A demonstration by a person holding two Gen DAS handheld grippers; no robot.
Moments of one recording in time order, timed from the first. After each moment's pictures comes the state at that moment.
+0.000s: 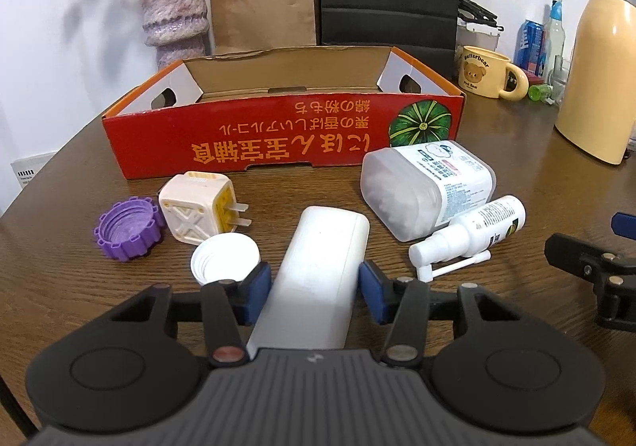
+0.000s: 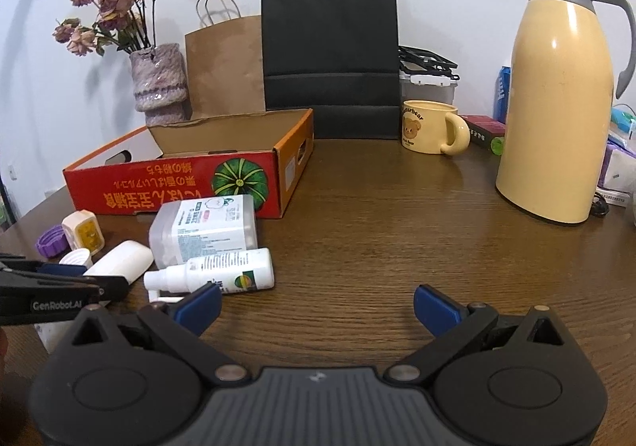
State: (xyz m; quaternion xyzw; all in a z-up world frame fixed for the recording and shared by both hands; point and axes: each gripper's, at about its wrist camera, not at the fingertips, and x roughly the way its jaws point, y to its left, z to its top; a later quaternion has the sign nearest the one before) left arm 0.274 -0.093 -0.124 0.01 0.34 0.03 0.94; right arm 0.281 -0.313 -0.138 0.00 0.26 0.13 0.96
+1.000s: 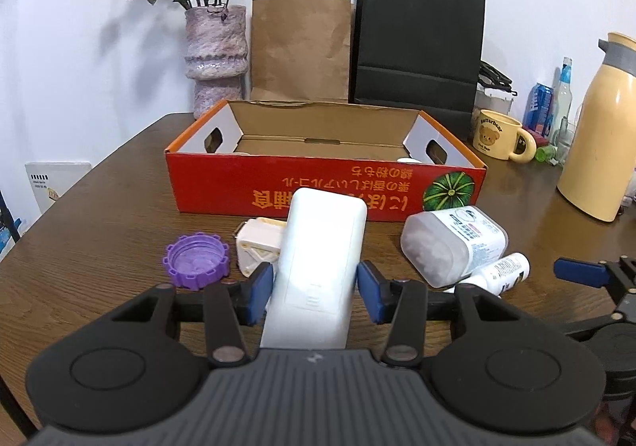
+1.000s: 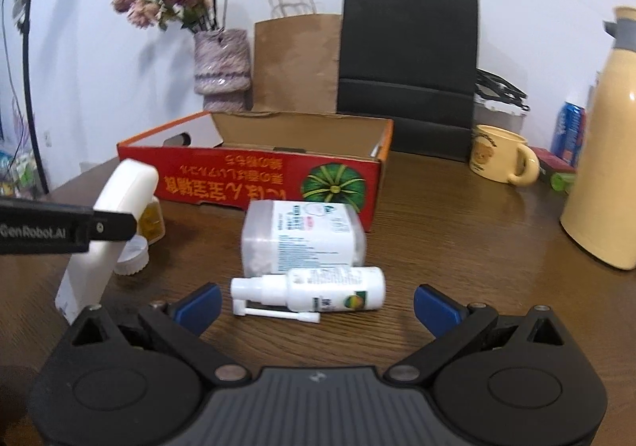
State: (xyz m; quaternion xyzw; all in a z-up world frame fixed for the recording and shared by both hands) left arm 0.246 -0.048 -0.091 -0.03 0.28 0.04 0.96; right arm 0.278 -0.245 -0.135 -0.06 0.24 0.19 0.95
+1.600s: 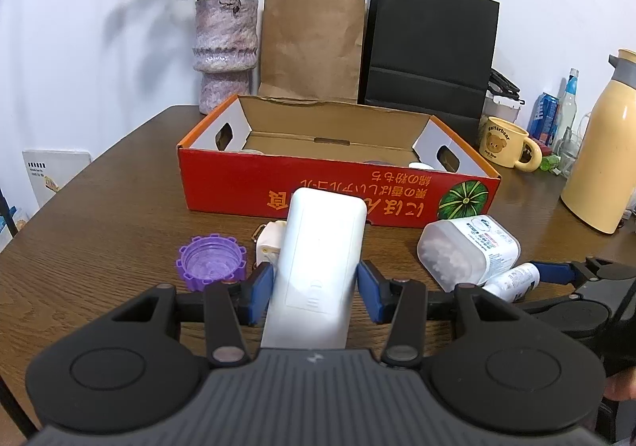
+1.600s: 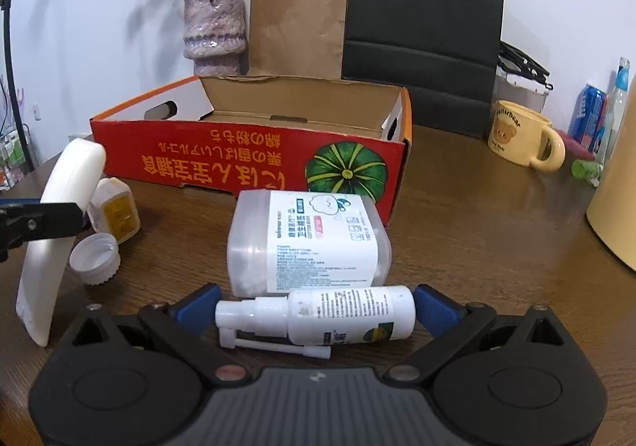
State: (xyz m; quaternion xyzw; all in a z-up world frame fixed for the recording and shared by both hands) left arm 0.252 -0.028 -0.090 -0.05 0.28 0.03 0.96; right arm 0.324 -0.221 -0.144 -0.07 0.30 0.19 0.93
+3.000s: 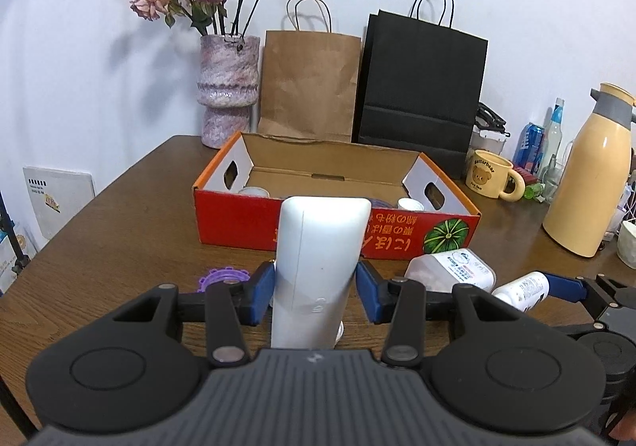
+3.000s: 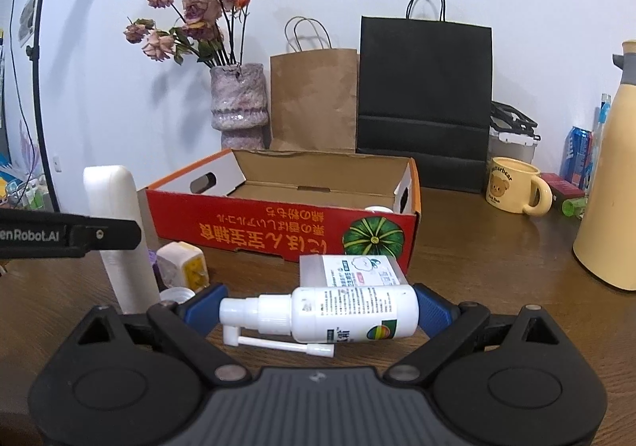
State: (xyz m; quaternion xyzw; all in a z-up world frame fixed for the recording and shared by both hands) left arm 0.225 -0.018 -0.056 -0.06 0.24 0.03 0.97; right arm 0.260 -0.220 -0.102 -0.03 0.21 0.20 0.96
